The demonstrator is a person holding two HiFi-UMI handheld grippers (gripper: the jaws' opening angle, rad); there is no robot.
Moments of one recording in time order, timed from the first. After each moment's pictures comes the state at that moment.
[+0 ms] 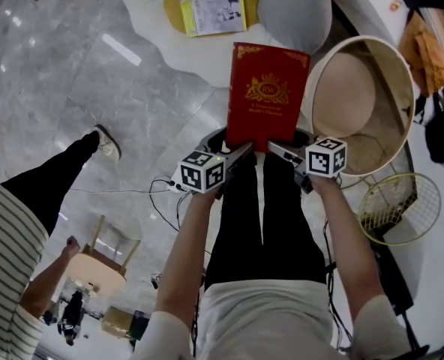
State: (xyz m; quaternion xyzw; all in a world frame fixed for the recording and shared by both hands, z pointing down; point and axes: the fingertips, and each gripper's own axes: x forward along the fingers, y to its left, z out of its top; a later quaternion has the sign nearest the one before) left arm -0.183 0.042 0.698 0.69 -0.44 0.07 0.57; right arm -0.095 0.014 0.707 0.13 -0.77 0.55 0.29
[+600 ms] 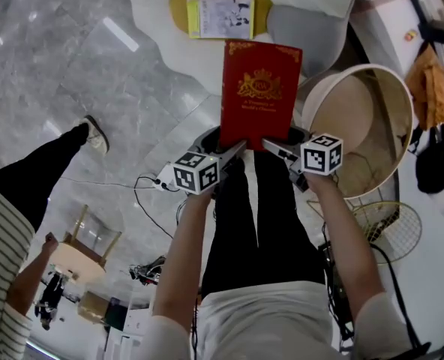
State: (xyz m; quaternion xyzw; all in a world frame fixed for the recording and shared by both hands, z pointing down) left arm -0.207 -0.010 0.729 0.64 -0.50 0.02 0.58; right arm -0.124 -0.051 0.739 0.08 -0.77 0.55 0.33
